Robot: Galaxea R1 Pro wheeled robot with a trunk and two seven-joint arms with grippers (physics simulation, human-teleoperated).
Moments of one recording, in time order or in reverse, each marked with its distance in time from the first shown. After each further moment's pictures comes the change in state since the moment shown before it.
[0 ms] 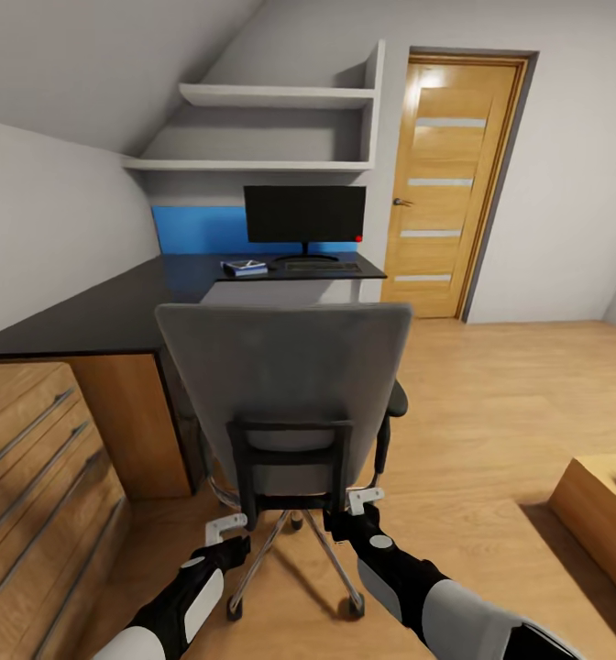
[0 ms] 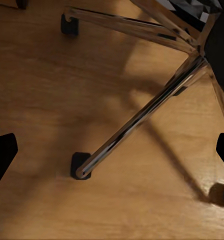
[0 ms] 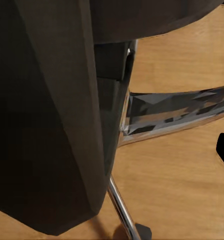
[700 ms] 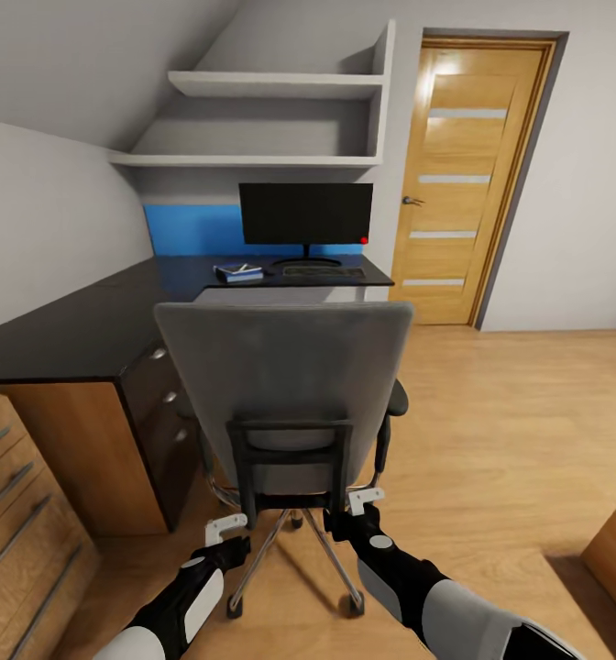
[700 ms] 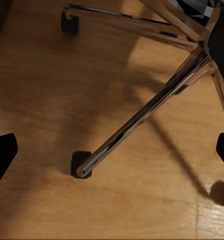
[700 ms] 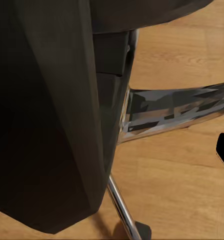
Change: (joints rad) left arm 0.000 0.000 0.000 0.001 0.000 -0.001 0.000; right arm 0.000 0.000 0.002 0.001 0.000 0.000 -0.001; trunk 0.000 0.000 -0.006
